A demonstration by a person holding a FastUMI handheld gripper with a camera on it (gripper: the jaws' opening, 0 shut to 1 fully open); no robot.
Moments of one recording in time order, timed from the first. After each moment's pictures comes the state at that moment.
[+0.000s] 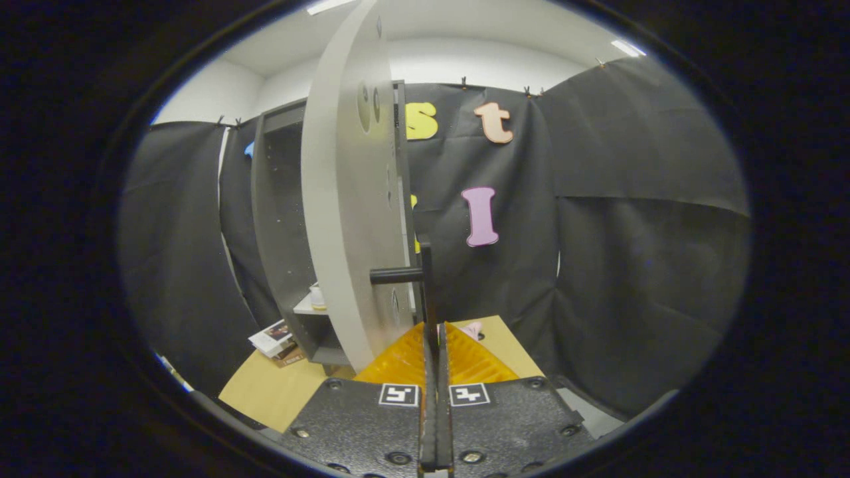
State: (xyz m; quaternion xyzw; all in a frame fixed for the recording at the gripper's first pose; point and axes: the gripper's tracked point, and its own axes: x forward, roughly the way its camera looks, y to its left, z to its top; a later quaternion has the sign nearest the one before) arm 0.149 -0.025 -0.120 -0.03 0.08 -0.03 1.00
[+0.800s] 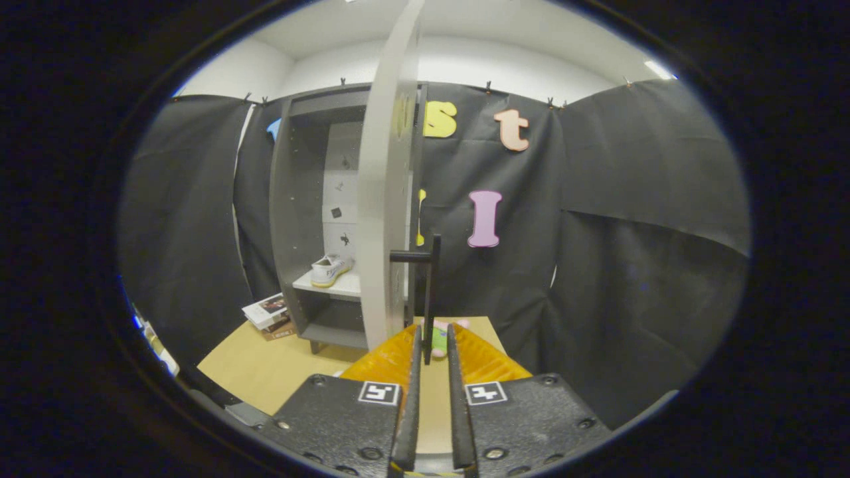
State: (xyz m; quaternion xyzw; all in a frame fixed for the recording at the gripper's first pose) arm 0.125 -0.036 -0.126 -0.08 0.10 -0.02 0.99
